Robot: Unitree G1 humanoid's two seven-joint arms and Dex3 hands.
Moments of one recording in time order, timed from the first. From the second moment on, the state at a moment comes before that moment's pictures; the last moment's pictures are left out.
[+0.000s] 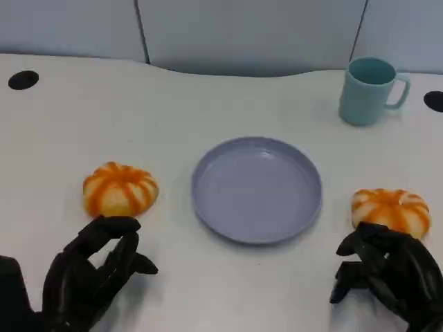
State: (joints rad) left arm -0.02 -0.04 0.23 0.27 -0.46 0.06 -0.40; right arm -0.04 -0.01 -0.12 0.35 0.35 0.00 0.48
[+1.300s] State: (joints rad) left arm -0.02 -0.04 0.21 0.29 -0.40 -0.07 -0.42; right arm -0.05 -0.01 -0.13 0.37 0.36 -0.01 0.50
